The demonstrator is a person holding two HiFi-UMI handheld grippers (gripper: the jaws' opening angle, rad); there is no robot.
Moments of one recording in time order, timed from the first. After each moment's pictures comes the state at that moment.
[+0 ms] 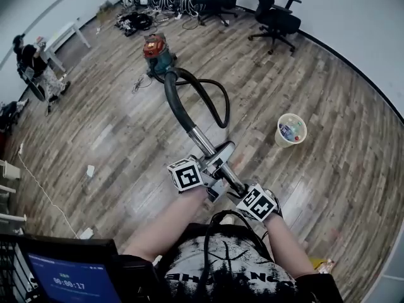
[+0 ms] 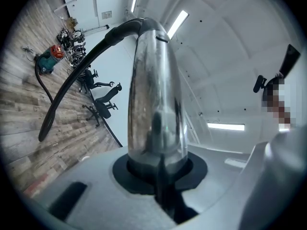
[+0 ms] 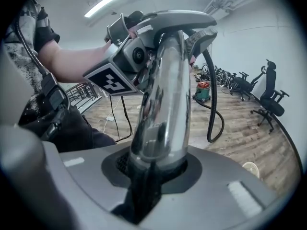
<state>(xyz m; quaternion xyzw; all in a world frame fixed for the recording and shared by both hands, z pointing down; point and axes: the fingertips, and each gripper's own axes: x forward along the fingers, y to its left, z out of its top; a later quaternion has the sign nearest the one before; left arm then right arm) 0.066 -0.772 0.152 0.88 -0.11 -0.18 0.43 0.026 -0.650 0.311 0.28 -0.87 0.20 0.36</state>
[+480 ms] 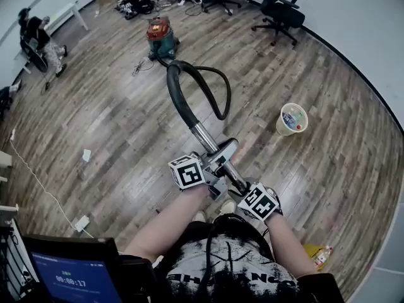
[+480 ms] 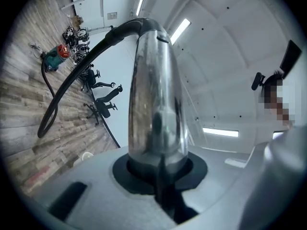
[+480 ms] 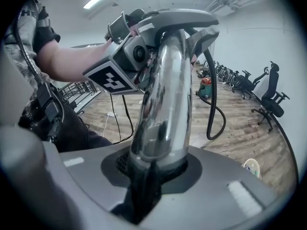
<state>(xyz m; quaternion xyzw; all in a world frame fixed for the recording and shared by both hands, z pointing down) -0.032 -0.727 0.159 0.86 -0.10 -0.20 0.45 -0.063 -0.599 0.317 0.28 -0.85 0.21 0.39</state>
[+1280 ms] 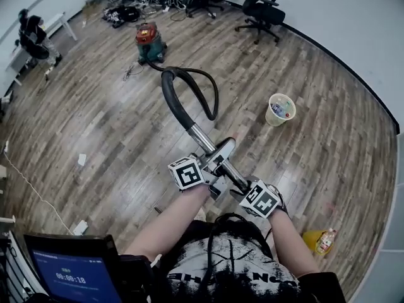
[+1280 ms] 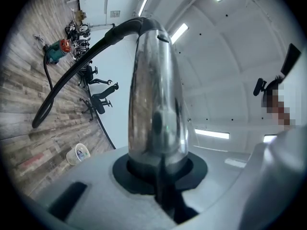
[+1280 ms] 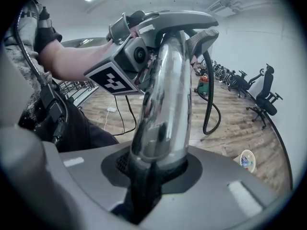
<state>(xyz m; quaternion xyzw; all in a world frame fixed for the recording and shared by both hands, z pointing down) -0.052 -0.625 0.154 0.85 -0.07 -0.22 0.46 -0.078 -0.496 0.312 0.30 -0.83 0.21 0.41</state>
